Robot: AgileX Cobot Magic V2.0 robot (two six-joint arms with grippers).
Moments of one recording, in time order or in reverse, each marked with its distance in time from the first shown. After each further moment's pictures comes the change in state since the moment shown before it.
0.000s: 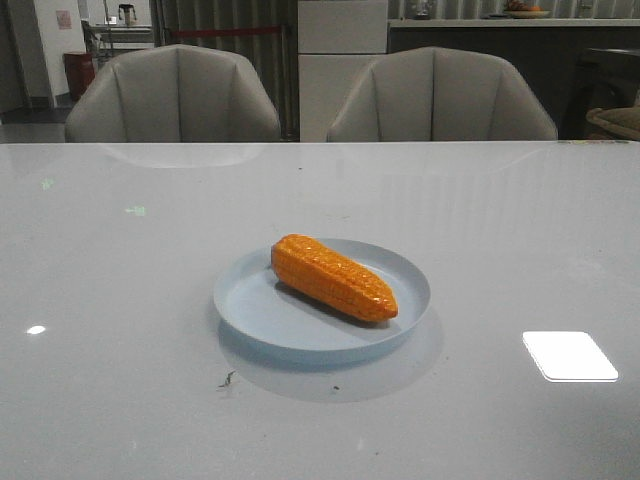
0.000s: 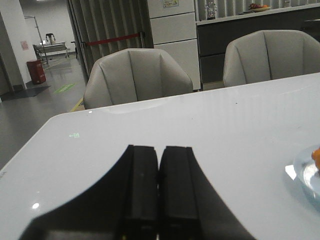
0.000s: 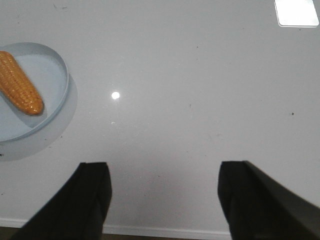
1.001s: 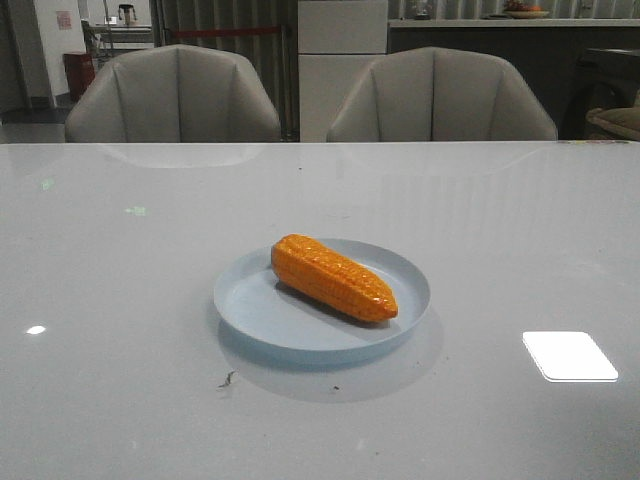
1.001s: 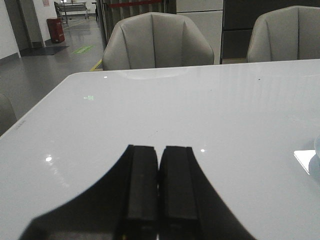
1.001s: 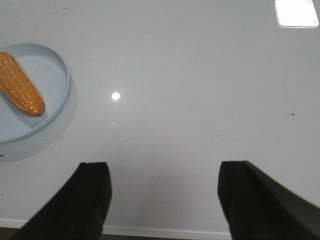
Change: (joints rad) left arm 0.092 -0.051 0.000 -0.070 0.174 0.000; right arm 0.000 0.000 0.000 0.000 -0.002 0.000
